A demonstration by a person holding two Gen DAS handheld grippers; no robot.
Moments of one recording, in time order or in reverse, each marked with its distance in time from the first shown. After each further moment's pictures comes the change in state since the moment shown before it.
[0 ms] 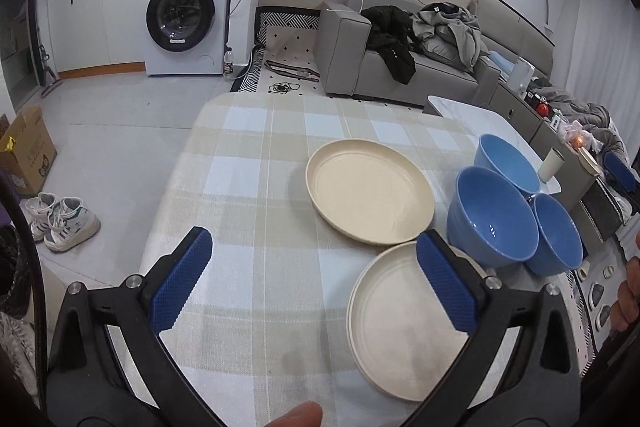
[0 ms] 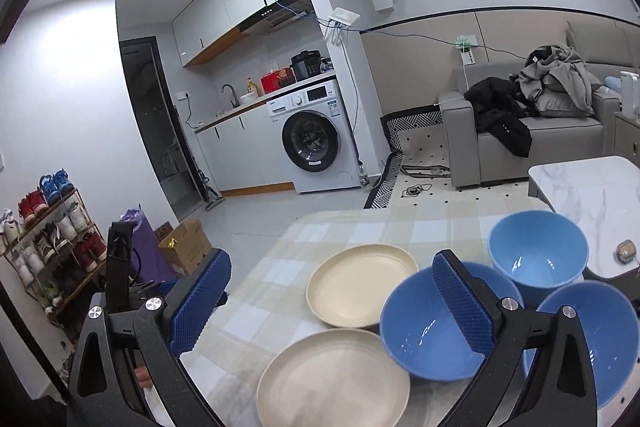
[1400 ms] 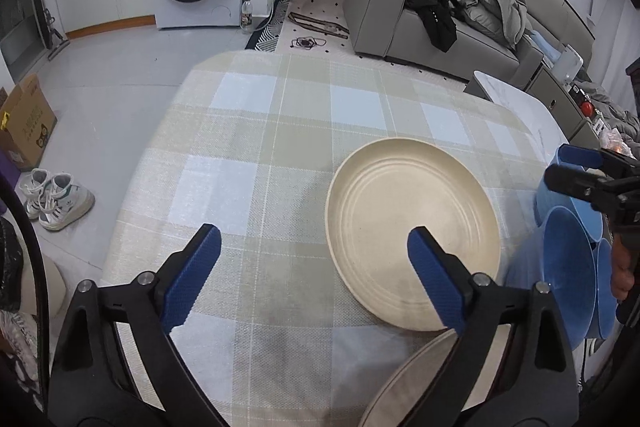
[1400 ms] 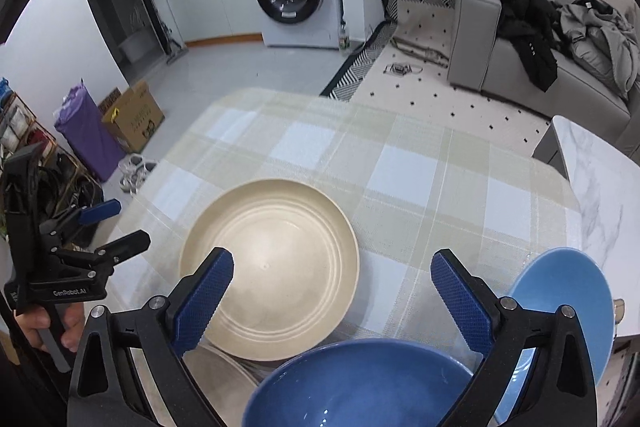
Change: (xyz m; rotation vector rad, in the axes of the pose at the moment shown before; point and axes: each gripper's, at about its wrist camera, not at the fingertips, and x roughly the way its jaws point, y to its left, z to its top) left arm 0.185 0.006 0.061 -0.083 0.201 0.083; right arm 0.287 -0.097 0.030 -0.173 0.625 -0.109
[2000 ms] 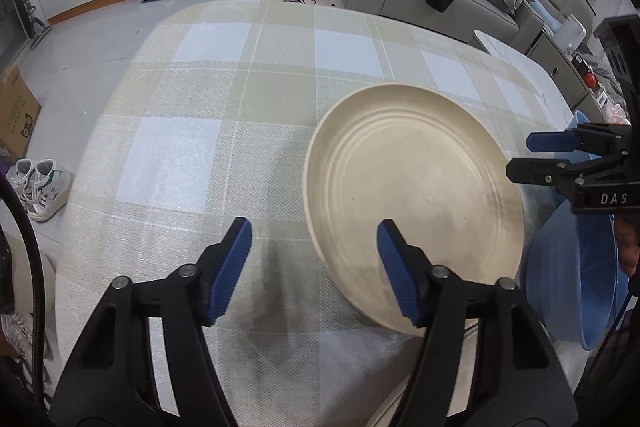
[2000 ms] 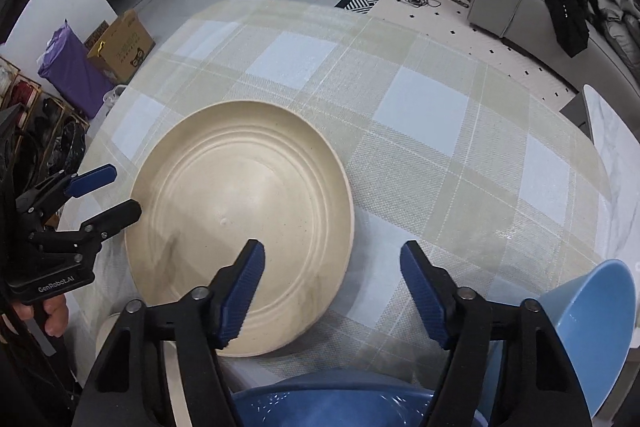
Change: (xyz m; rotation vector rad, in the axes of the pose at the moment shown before) left arm 0.070 -0.017 -0.012 0.038 0.142 -0.015; right arm 0.084 -0.006 -0.005 -0.066 0.277 -0.005
